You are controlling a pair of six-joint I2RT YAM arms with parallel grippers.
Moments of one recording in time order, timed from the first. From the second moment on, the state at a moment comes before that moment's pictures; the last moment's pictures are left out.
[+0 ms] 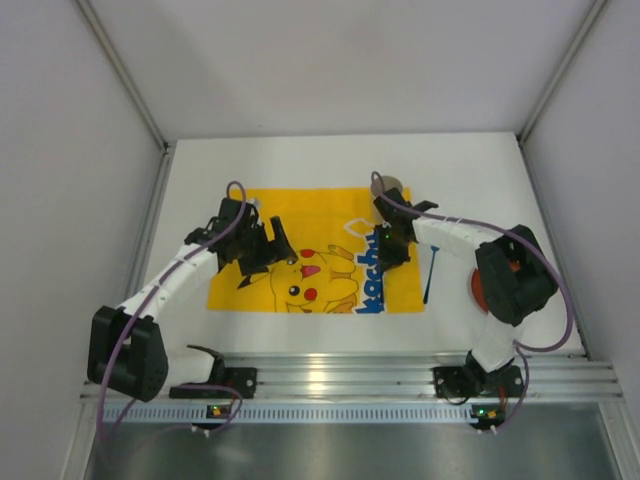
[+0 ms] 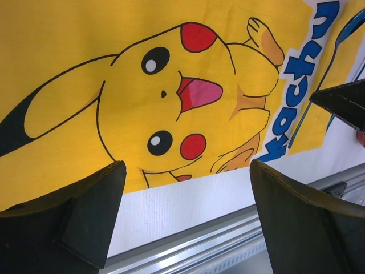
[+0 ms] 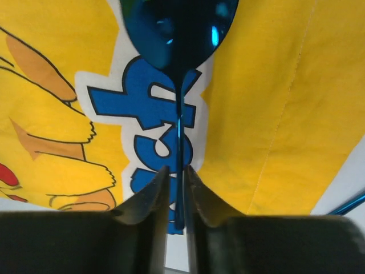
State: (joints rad) left arm -0.31 1.28 0.88 -0.56 0.26 -0.62; right arm 0.55 1.75 1.15 -0.66 -0.05 0.54
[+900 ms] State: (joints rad) left arm -0.31 1.32 0.87 -0.55 0.28 -0.62; right arm 0.16 1.61 1.02 -0.75 0.11 0.46
